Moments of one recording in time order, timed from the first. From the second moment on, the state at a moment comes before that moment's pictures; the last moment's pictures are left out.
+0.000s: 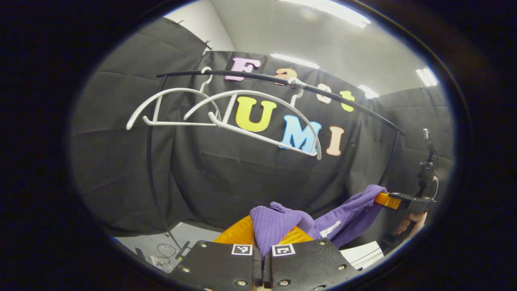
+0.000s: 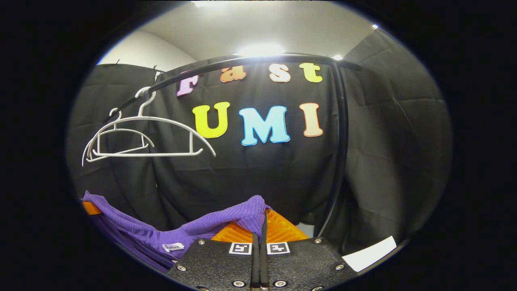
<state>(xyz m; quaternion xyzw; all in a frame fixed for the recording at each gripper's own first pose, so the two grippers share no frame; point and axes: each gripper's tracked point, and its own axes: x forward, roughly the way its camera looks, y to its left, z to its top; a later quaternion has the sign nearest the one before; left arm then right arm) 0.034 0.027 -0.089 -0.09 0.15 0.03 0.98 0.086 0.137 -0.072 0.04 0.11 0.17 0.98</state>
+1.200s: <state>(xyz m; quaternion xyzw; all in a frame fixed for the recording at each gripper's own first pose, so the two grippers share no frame) -0.070 0.069 -0.361 -0.09 0.38 0.05 0.92 -0.039 0.157 -0.343 0.05 0.42 0.14 0.90</state>
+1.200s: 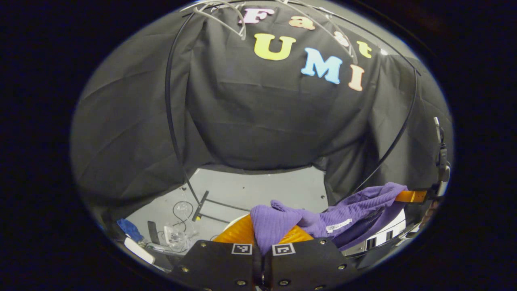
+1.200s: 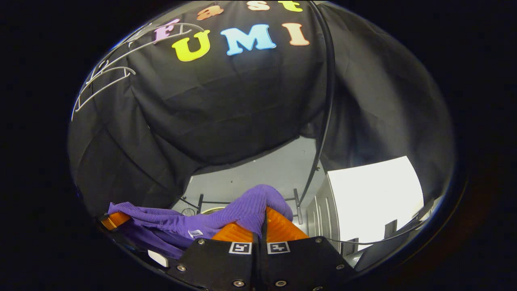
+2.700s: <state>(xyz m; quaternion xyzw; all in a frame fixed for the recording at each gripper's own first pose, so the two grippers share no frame) -0.085 0.084 -0.459 -0.06 0.44 0.01 0.90 -0.077 0.200 -0.398 0.00 0.48 0.16 0.86</state>
